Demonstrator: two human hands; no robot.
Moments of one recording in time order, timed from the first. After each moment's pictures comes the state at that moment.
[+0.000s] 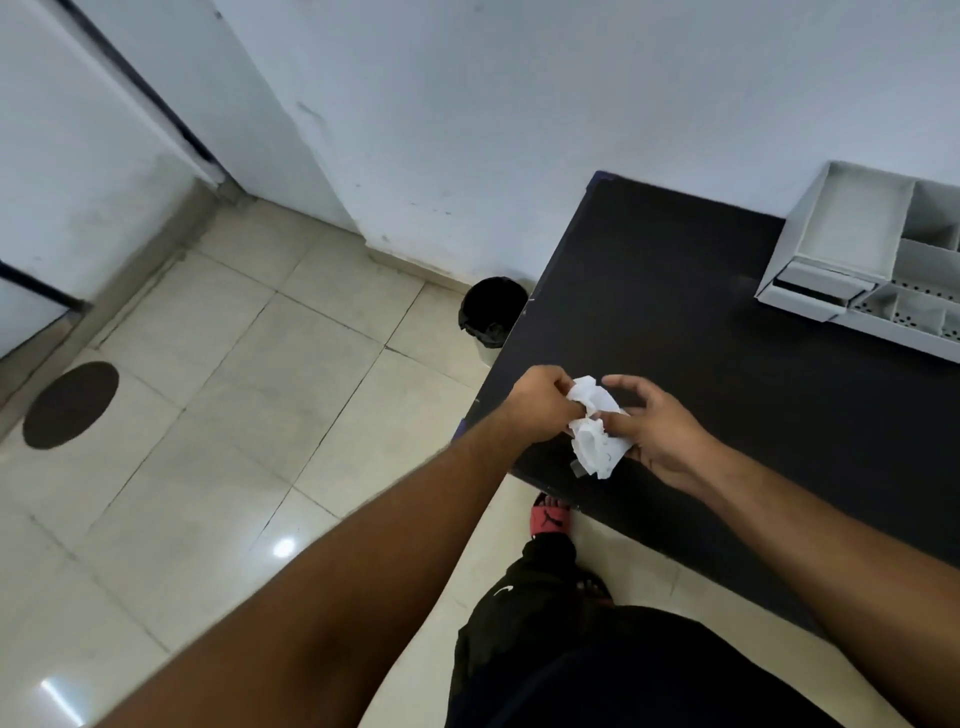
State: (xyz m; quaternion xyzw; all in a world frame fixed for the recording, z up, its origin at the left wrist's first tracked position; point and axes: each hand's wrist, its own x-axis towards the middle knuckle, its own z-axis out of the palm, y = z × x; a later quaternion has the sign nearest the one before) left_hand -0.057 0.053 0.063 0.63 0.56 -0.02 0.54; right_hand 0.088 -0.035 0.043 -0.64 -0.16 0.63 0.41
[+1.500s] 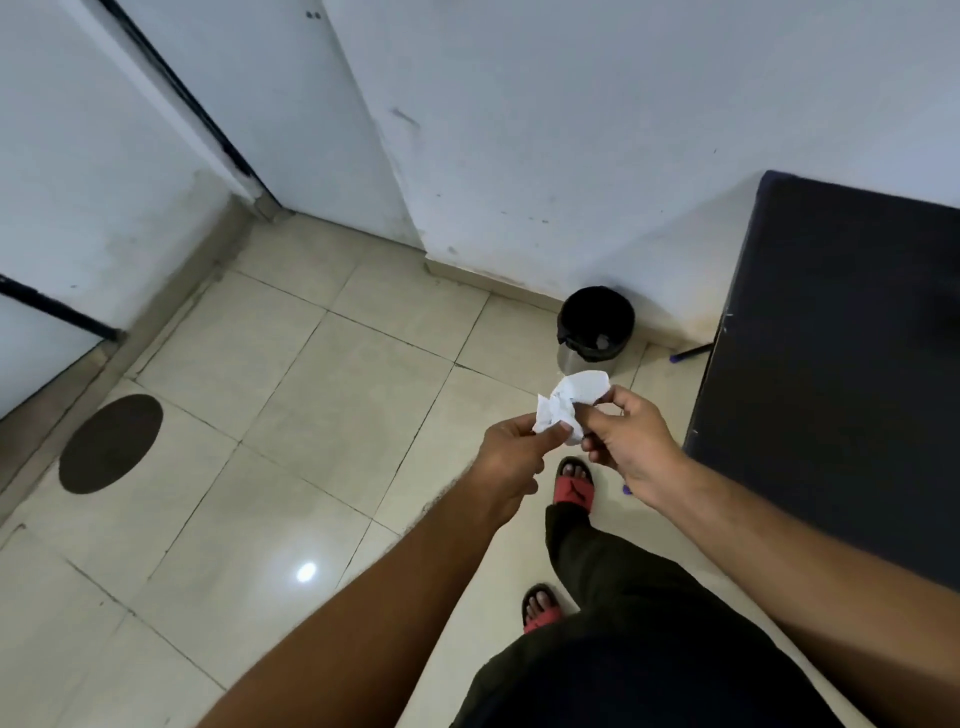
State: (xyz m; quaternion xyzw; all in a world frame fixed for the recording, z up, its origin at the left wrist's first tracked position) left_hand -0.384 0.179 0.047 0.38 0.59 0.10 0.71; right_hand -0.240 0.136 0.048 -0.69 -0.11 0.55 0.46
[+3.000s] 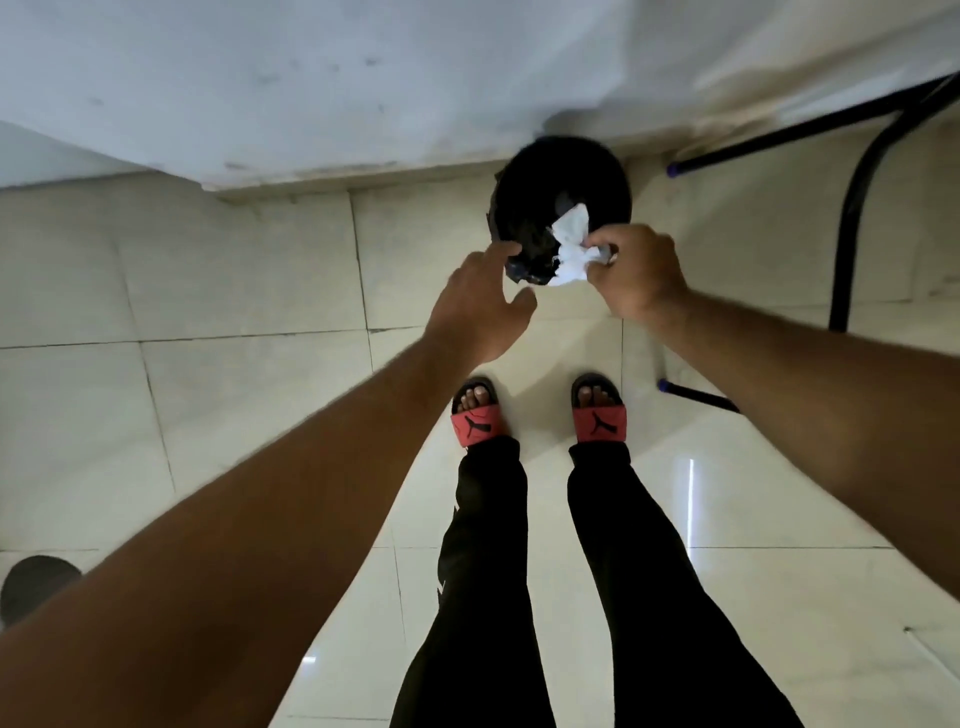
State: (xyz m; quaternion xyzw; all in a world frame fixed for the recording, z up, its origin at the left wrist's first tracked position) left_hand -0.174 0.564 -0.287 0.80 0.39 -0.21 0.41; right_hand -0.030 0.435 -0.329 -0.89 -0.20 0.36 0.19
